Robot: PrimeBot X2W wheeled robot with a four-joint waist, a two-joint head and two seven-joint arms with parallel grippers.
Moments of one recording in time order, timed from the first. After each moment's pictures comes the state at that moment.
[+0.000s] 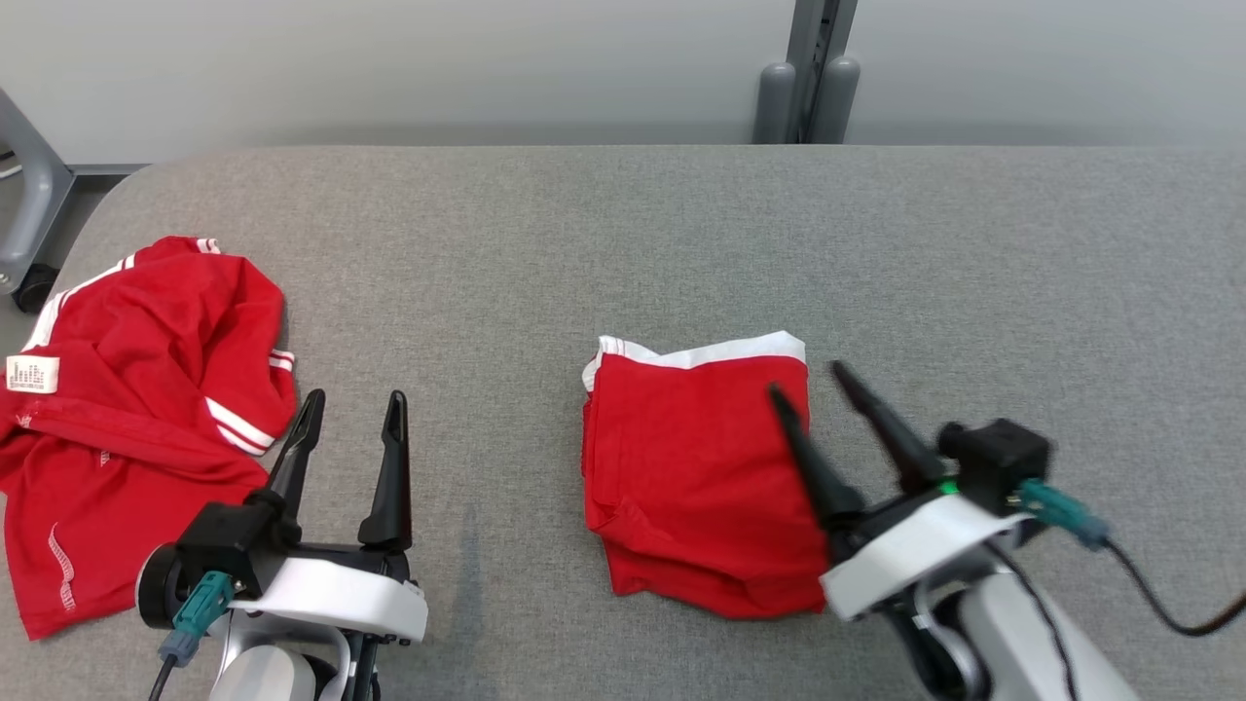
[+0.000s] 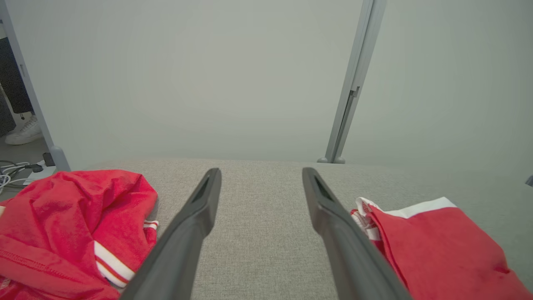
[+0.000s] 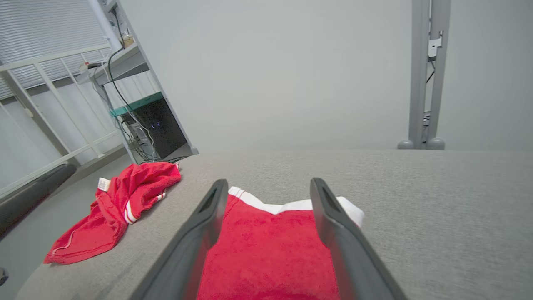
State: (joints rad) left arm -0.13 0.13 -0.19 0.16 -0.34 0.07 -0.25; right arm -0.33 -0.06 0.45 0.31 0.43 0.13 -0.19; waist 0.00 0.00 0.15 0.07
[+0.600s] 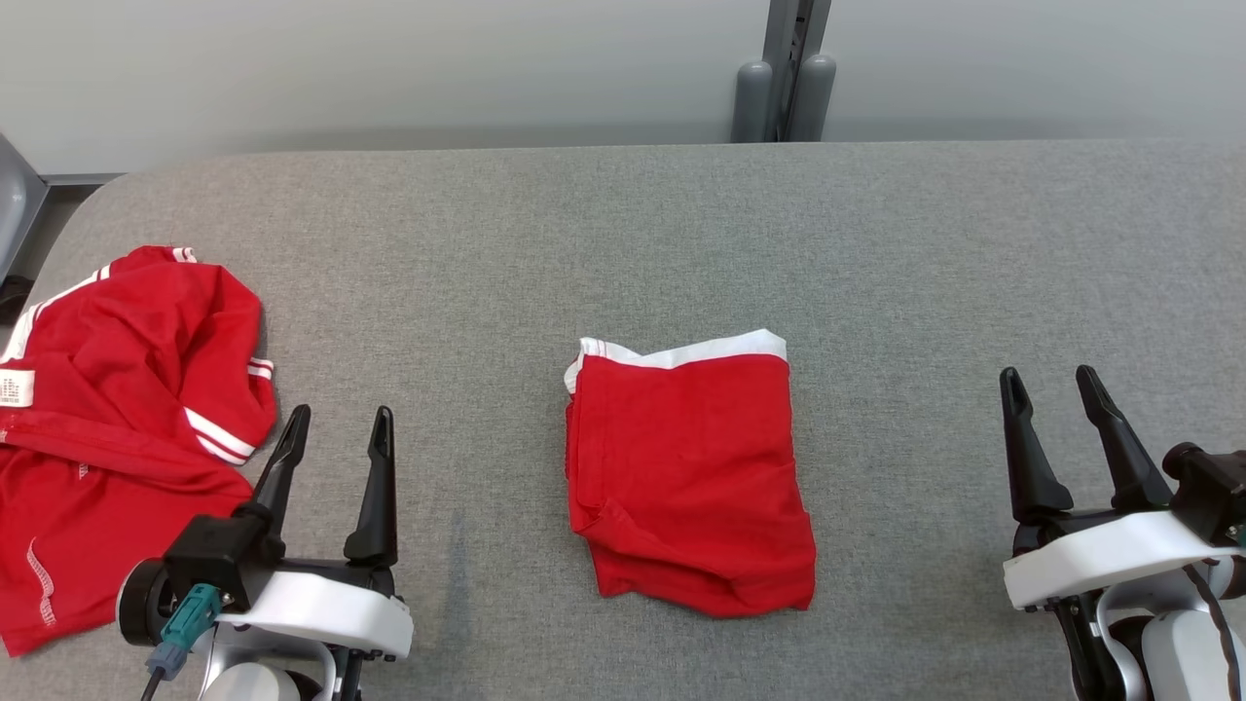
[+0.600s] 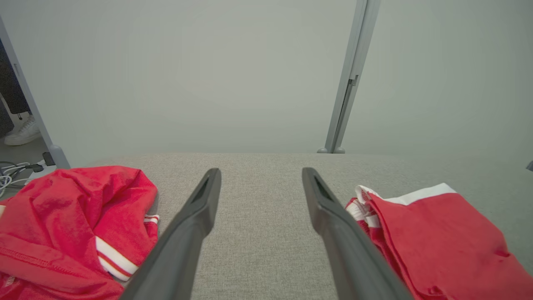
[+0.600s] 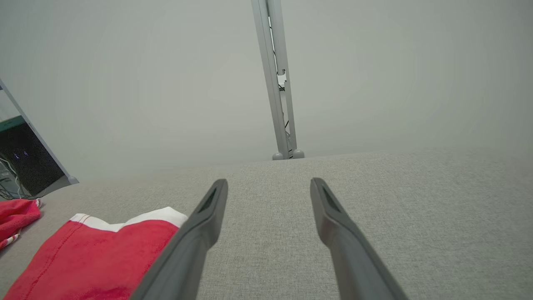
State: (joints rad) left arm -0.09 0.17 -0.19 0.11 -0.34 0.09 -0.22; right arm -0.15 -0.08 -0.01 0.16 0.29 0.13 -0.14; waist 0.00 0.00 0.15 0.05
